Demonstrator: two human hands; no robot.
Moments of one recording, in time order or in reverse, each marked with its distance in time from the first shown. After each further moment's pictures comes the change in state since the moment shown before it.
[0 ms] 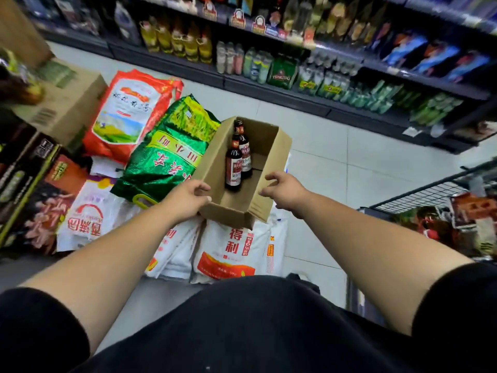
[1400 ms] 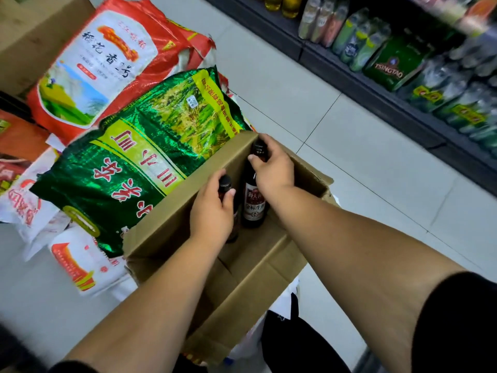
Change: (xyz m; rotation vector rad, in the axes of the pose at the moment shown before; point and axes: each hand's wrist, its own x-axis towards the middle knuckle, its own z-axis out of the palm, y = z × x) left_hand 0.311 0.016 0.140 -0.107 0.718 -0.213; right_hand 0.408 -0.029 0.030 0.036 -0.028 -0.315
